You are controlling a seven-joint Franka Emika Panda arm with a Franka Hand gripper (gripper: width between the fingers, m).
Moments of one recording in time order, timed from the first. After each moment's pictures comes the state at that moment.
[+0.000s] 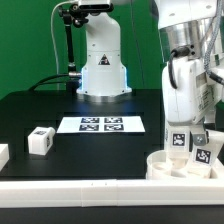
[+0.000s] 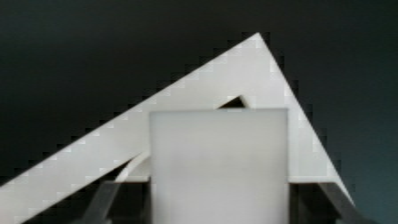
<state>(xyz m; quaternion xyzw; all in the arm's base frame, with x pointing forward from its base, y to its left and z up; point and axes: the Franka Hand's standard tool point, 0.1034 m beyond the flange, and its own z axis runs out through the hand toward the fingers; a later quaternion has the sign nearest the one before) 0.647 0.114 0.080 -0.49 0.87 0.04 0.10</state>
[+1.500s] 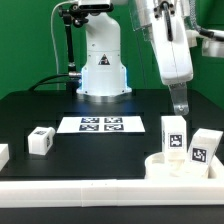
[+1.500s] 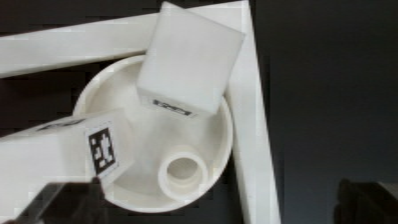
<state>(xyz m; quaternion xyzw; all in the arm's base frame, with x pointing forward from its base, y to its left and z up) 0.644 0.073 0.127 -0.63 0.77 0.02 0.12</state>
